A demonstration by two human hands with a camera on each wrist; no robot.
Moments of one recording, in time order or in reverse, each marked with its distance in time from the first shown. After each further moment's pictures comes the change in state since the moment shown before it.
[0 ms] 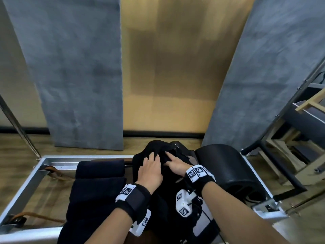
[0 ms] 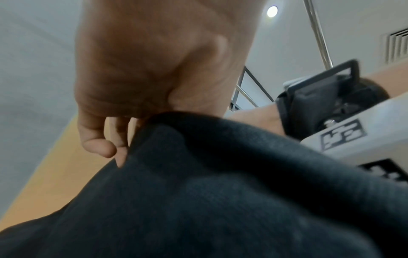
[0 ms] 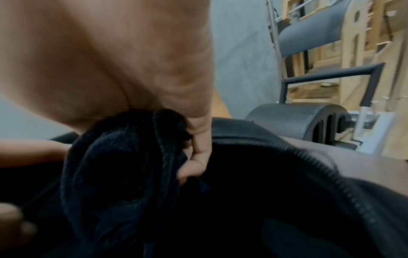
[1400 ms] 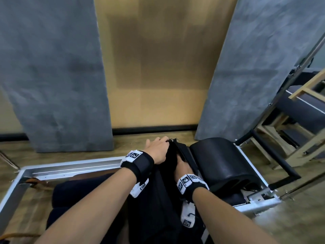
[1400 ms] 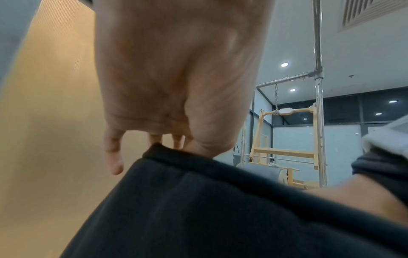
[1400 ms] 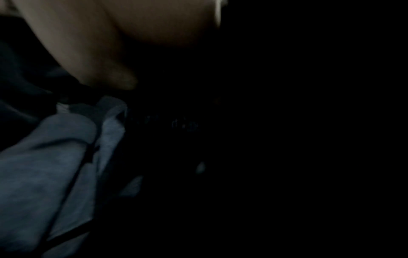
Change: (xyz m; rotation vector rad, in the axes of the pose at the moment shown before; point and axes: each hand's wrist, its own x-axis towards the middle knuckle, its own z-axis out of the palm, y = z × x) left_hand 0.138 0.037 -0.047 0.298 -0.197 0.377; right_hand 0.069 0.058 -0.010 -0.301 0.437 0.118
